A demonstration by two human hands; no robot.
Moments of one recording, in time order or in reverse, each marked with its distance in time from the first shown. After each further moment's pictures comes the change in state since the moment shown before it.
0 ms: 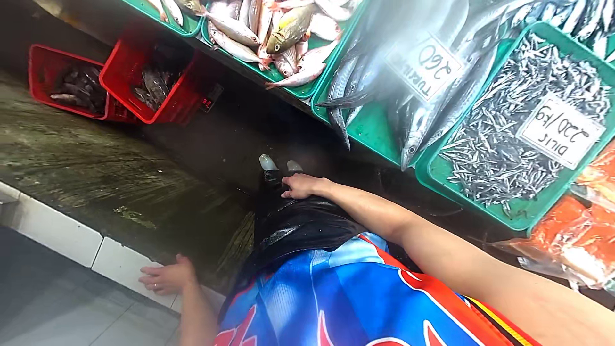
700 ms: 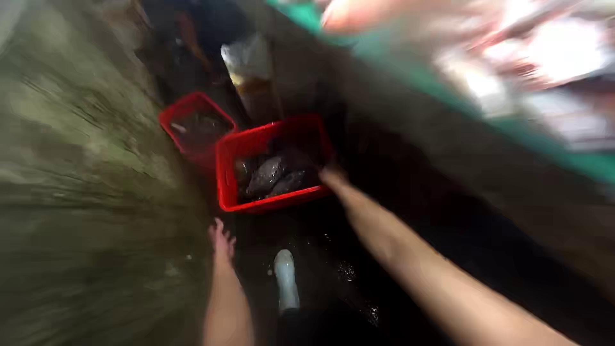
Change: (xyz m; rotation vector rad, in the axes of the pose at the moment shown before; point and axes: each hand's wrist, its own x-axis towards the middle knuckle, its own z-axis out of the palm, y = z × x) left_hand 0.448 0.430 0.365 -1.665 -0.542 -0.307; right_hand 0.686 -0.136 -0.330 -0.096 0.913 0.093
